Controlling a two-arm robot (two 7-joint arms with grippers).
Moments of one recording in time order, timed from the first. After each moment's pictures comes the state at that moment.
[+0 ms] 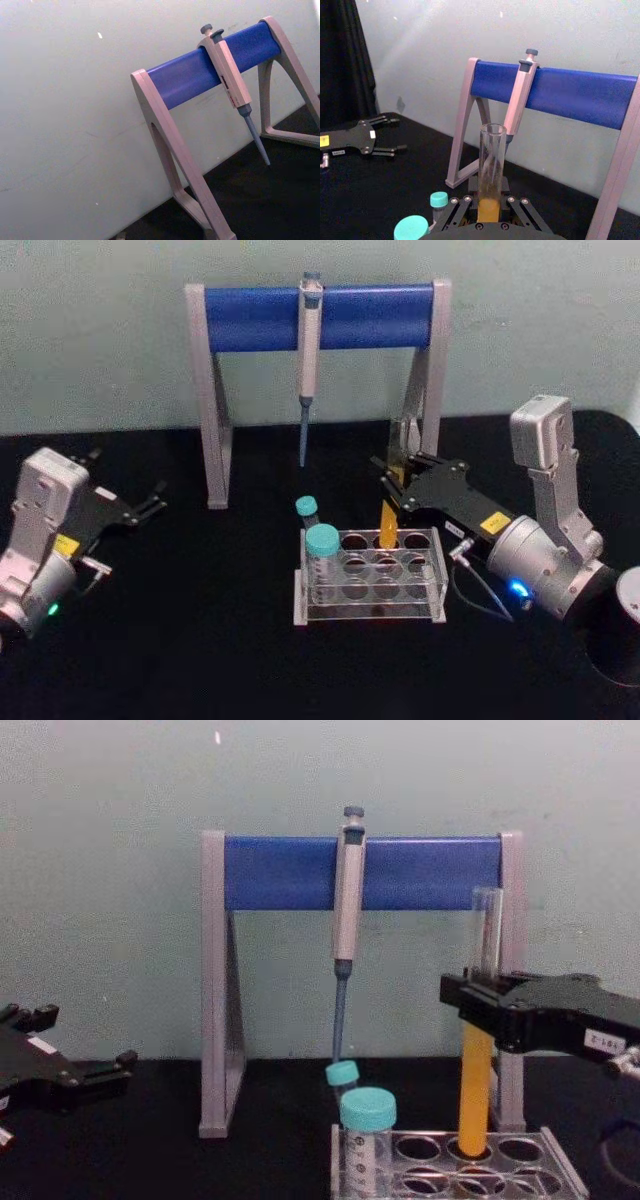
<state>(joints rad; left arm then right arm) -0.20 0.60 0.45 -1.41 -0.25 -0.12 0.03 0.15 0.38 -0.35 -1.62 0.37 0.05 0.36</state>
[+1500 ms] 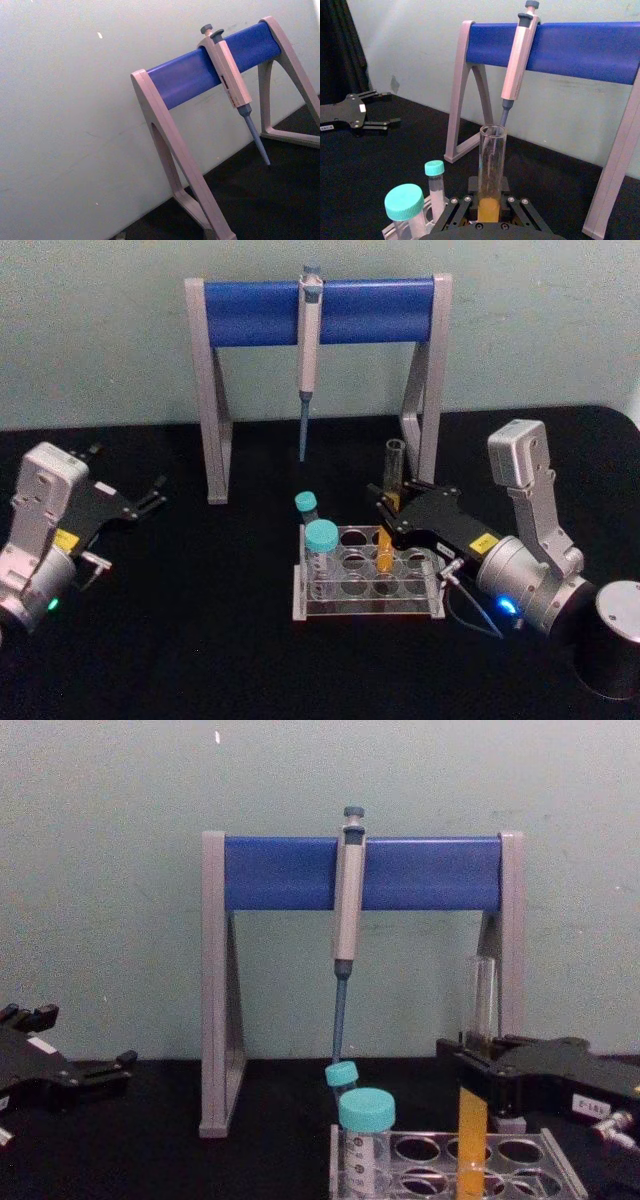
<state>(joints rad) -0.20 0.60 0.45 -1.41 -0.25 -0.12 0.03 0.14 0.35 -0.36 -1.55 0.34 0.07 0.35</state>
